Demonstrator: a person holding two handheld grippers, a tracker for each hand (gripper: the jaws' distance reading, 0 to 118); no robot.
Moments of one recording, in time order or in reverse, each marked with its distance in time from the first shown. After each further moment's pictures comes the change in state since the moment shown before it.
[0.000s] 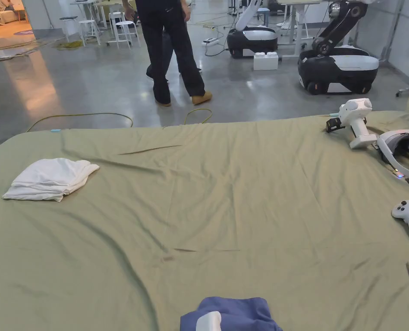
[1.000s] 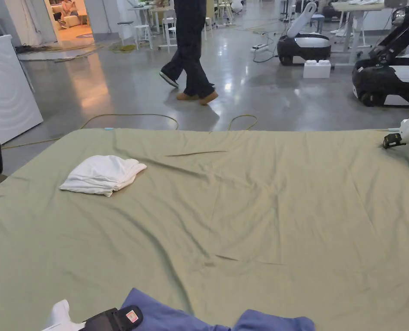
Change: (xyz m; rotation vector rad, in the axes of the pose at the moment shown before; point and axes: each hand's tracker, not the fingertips) left arm -0.071 0.024 0.288 0.508 -0.007 0.246; right arm -0.012 0.021 -0.032 0.014 0.155 0.038
